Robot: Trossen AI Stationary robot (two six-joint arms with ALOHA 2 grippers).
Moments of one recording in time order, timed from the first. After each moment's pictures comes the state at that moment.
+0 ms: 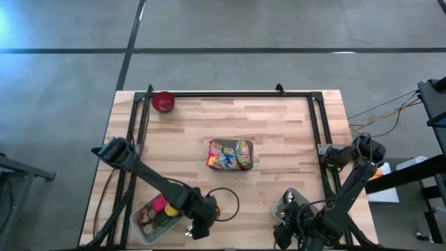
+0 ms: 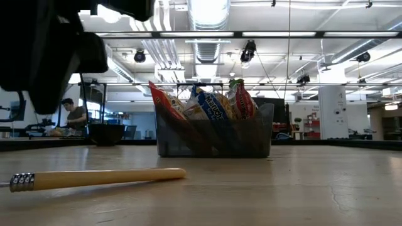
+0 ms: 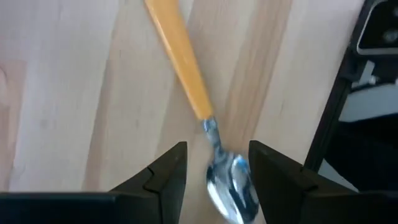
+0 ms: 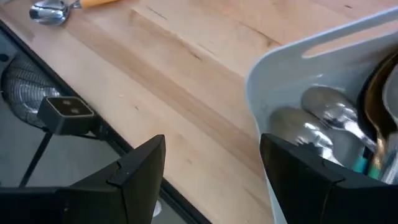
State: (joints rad) left arm -0.57 1.95 1.42 -0.77 0.10 -0.86; right arm 1.00 1.77 1.33 -0.89 0.50 2.01
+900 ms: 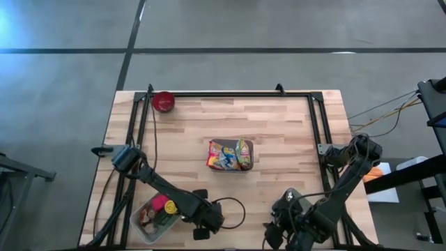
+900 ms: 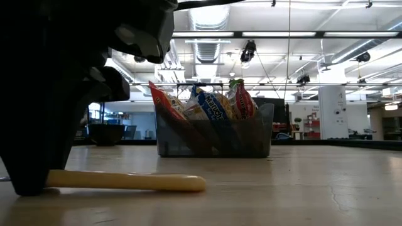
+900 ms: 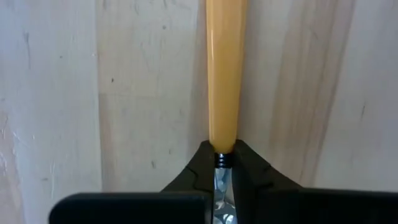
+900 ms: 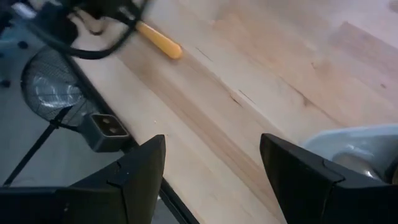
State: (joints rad) left arm -0.57 2.15 1.54 -0.84 0.03 -0.66; right arm 0.91 1.79 1.43 -0.89 0.53 1.76
